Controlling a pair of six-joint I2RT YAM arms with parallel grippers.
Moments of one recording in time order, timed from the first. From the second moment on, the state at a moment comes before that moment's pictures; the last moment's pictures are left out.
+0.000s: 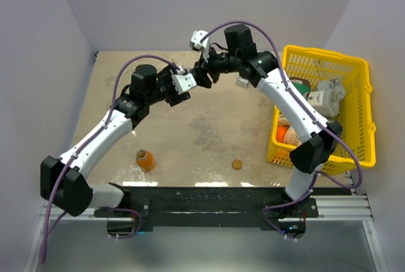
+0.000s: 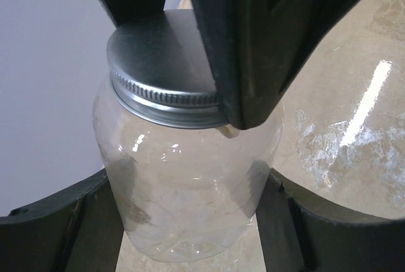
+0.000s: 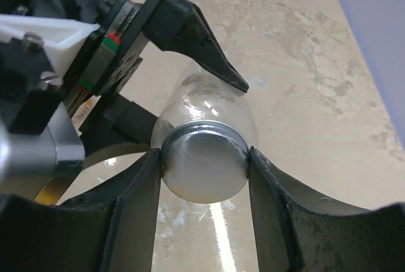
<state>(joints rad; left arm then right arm) -0.46 1.32 1.13 -0.15 0.30 0.71 0.60 1.78 1.97 -0.70 -0.61 -0.45</state>
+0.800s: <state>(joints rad) -0.50 1.30 1.10 -0.11 0.04 0.44 0.53 1.90 2.12 -0.85 -0.46 -0.13</state>
